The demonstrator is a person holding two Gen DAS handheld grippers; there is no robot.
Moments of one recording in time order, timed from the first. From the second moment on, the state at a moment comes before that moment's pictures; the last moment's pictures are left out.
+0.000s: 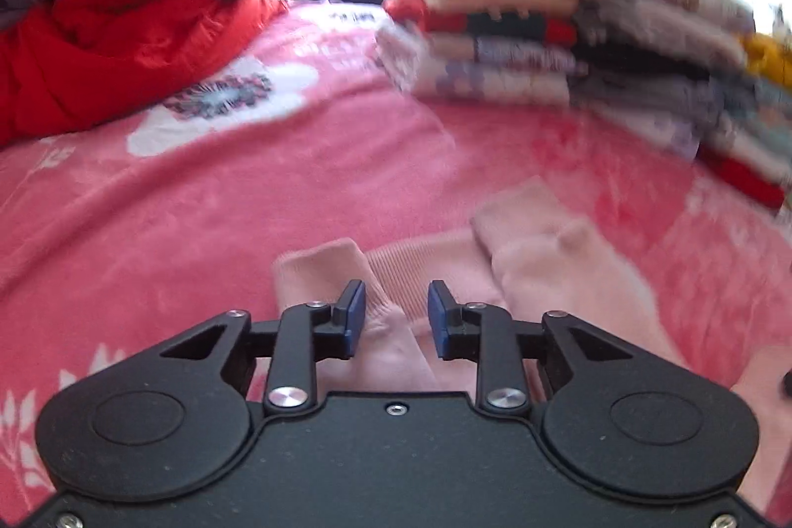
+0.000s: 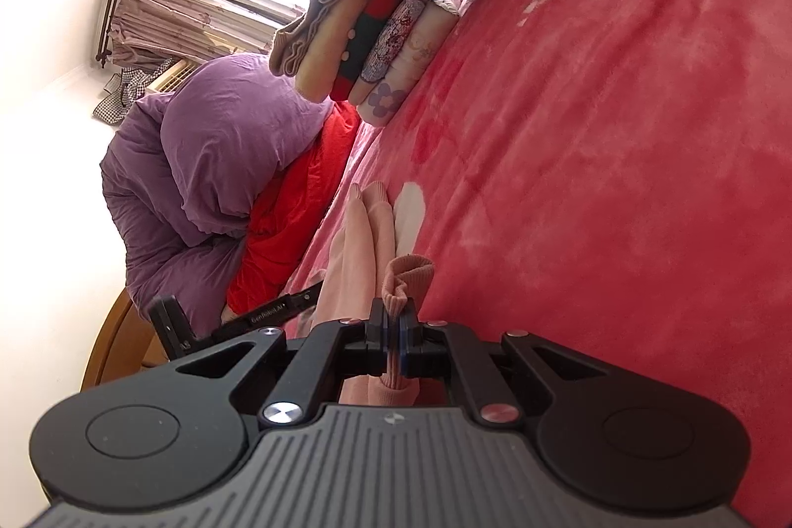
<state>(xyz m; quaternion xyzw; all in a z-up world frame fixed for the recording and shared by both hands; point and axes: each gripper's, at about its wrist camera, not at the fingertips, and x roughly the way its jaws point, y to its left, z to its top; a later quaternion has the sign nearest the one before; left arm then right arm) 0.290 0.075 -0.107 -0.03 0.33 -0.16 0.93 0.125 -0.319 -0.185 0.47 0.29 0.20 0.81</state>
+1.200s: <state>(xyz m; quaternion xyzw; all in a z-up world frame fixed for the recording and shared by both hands) 0.057 0.047 -0.113 0.06 0.34 -0.17 0.92 0.118 -0.313 -0.176 0.47 0.25 0.20 0.82</state>
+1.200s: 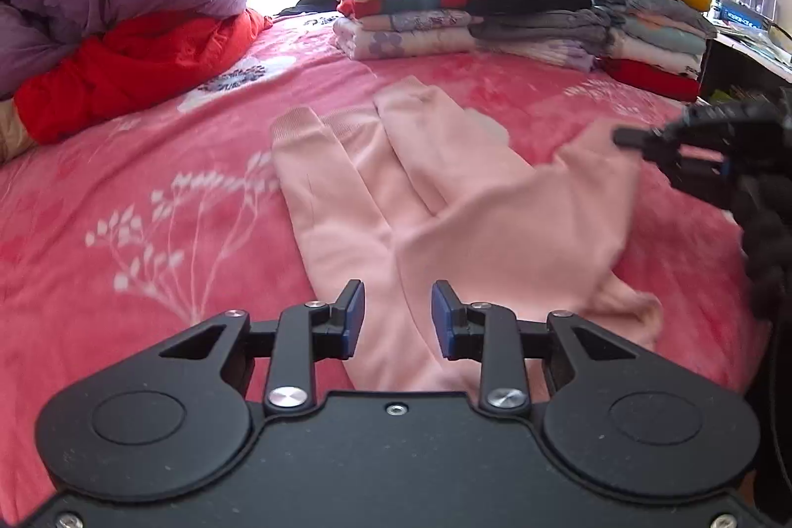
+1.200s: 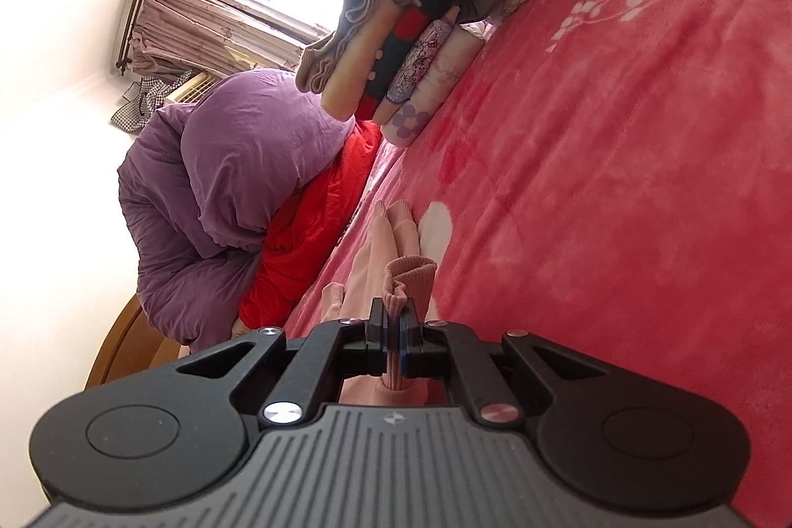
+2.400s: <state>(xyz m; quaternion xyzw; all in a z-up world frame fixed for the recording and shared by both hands) 0.006 0.023 -0.143 0.23 0.27 -0.26 0.90 0.163 -0.252 -0.071 0.44 0.28 0.19 0.83</state>
